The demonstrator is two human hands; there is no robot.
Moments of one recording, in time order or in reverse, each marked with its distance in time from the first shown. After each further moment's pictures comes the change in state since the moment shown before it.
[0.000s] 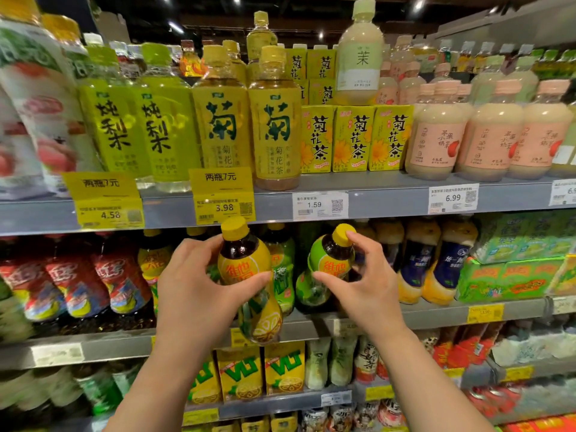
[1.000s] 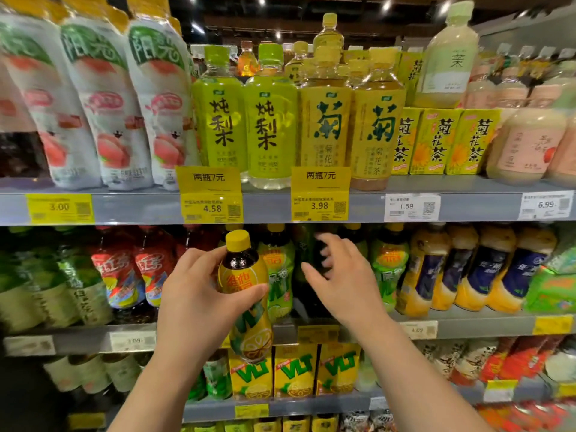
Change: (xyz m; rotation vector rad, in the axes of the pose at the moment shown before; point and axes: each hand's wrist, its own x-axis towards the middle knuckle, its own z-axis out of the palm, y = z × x) left_hand 0.010 -0.100 -0.081 0.066 -0.039 -0.049; right_hand 0.002 -0.091 0.115 -0.272 -0.305 0.028
